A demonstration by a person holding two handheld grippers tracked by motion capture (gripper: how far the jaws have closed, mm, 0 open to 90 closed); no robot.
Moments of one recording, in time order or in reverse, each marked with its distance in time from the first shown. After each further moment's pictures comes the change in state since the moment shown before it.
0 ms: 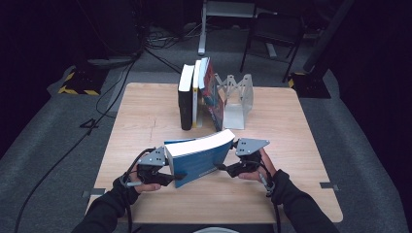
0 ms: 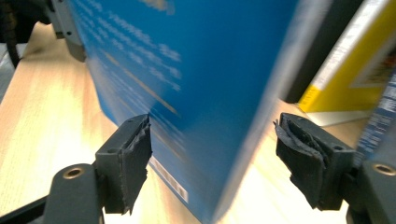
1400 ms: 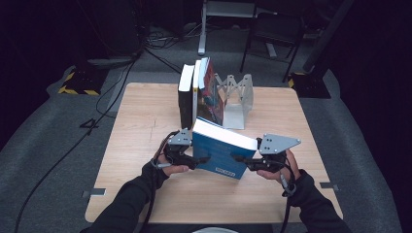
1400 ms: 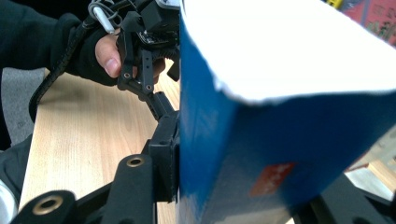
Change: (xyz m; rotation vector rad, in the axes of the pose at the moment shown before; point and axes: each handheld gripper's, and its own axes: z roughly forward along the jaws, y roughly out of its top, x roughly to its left) left arm 0.038 0.047 0.067 -0.053 0.066 -0.076; right arm 0.009 0.040 -0.081 -0.036 -0.098 -0.007
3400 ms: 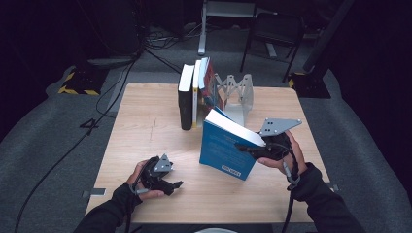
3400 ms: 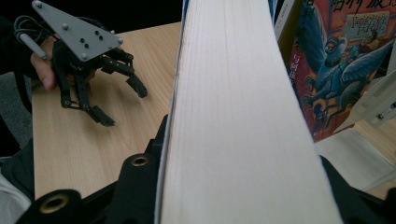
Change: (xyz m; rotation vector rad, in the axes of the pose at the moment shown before) left arm -0.034 -0.089 -0.046 0.311 0.213 -0.030; right arm -0.019 0.030 -0.007 0.142 -0.025 0.125
